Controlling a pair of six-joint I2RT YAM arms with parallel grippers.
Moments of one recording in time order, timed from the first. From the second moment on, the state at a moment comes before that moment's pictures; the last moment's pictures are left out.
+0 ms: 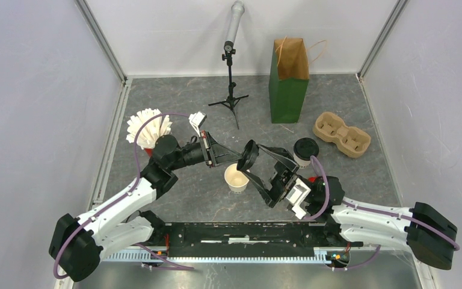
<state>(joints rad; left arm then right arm) -0.64 0.96 0.58 0.47 0.65 -1.22 1.05 0.92 0.26 1.26 -0.25 -0.66</state>
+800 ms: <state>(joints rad) -0.64 0.83 0.66 0.02 0.38 -0.91 1.06 0.77 0.35 0.79 -0.02 -0.34</state>
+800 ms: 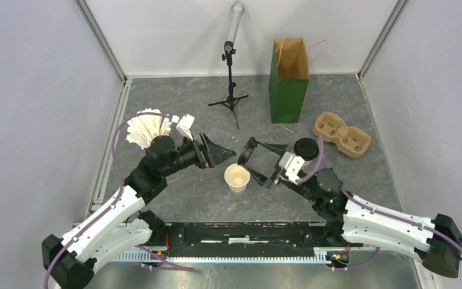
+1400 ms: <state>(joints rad) -0.64 0.66 0.55 -0.31 0.12 -0.71 1.06 1.05 0.98 -0.46 0.16 0.03</state>
